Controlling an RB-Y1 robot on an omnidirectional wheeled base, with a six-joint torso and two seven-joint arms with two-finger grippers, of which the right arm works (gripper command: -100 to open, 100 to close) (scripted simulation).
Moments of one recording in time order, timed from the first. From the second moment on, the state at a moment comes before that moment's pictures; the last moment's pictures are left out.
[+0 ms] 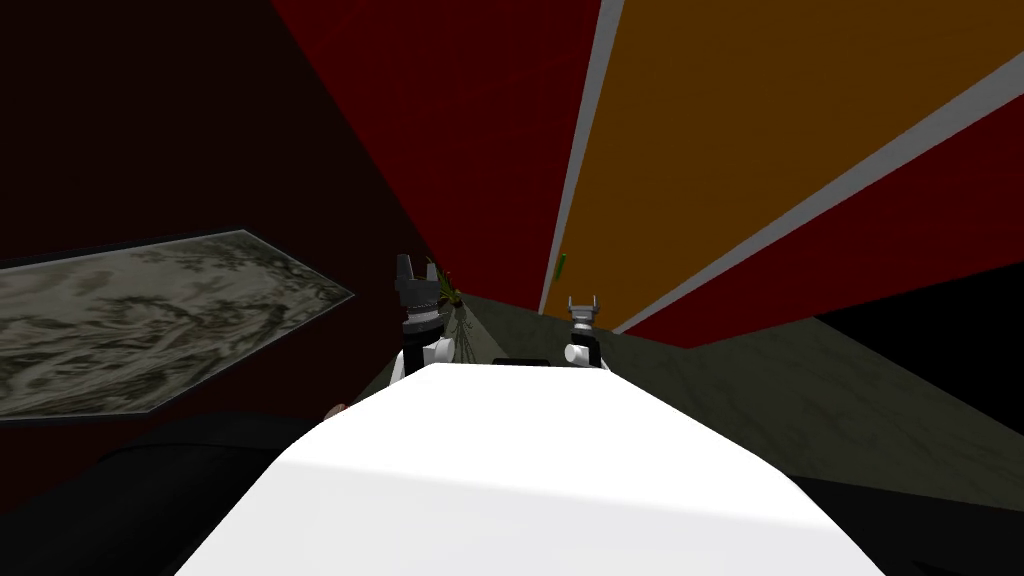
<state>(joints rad) 0.20 -0.13 0.08 -1.38 -0.48 -0.72 -0.68</state>
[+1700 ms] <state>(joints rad) 0.04 -0.15 0.10 -0.98 -0.68 -0.81 -1.00</state>
